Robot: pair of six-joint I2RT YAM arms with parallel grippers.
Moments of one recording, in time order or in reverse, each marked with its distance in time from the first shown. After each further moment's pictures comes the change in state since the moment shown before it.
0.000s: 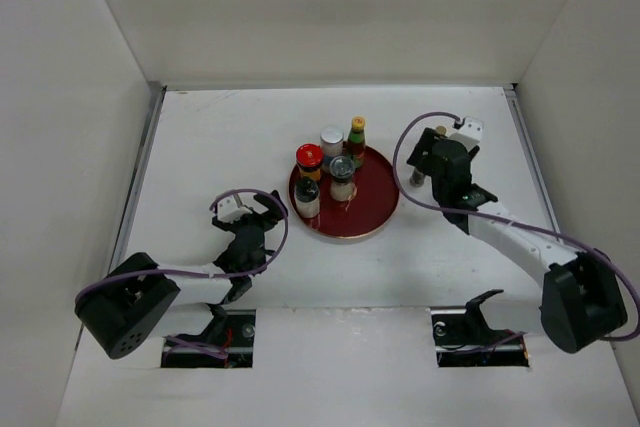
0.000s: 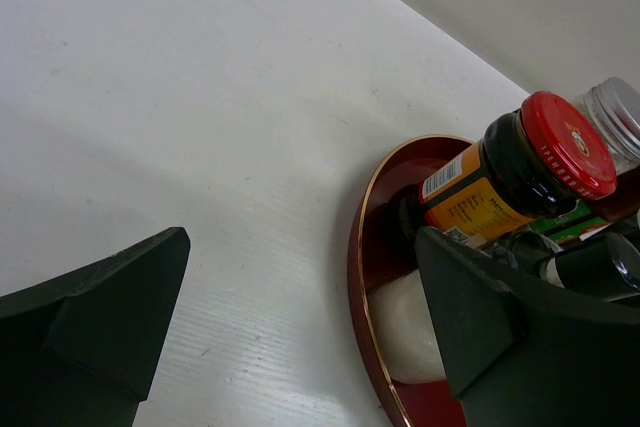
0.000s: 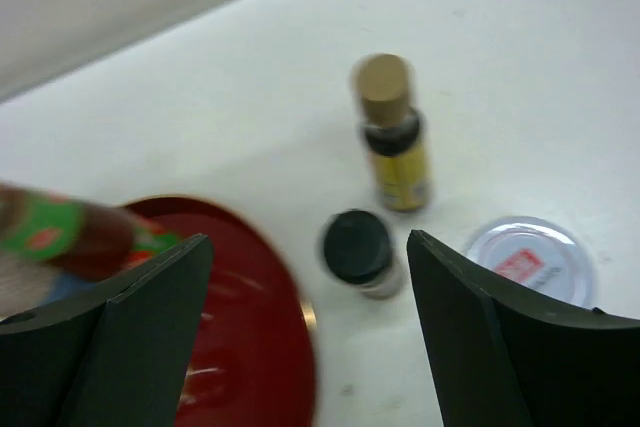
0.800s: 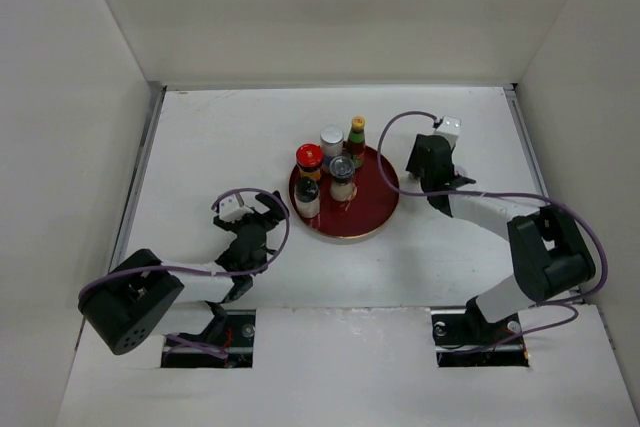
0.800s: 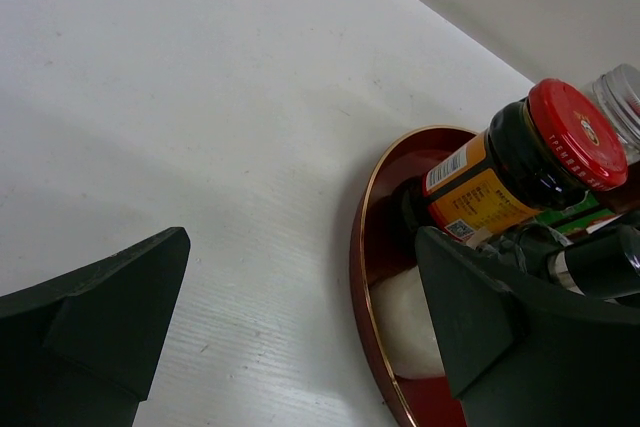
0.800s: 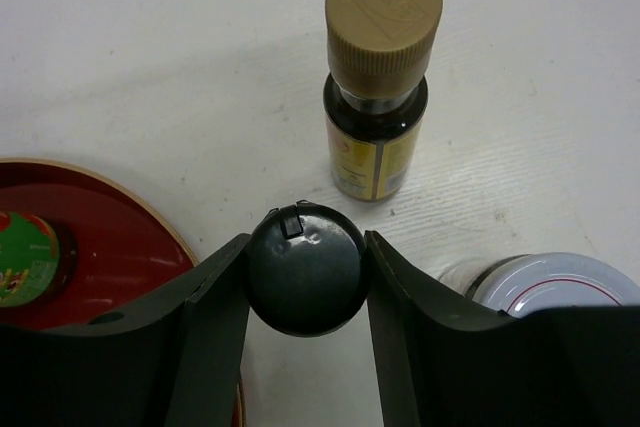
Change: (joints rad) left arm 0.000 0.027 0.006 0.000 0.011 -0.007; right arm -0.097 0.315 0.056 0.044 -0.053 -0.088
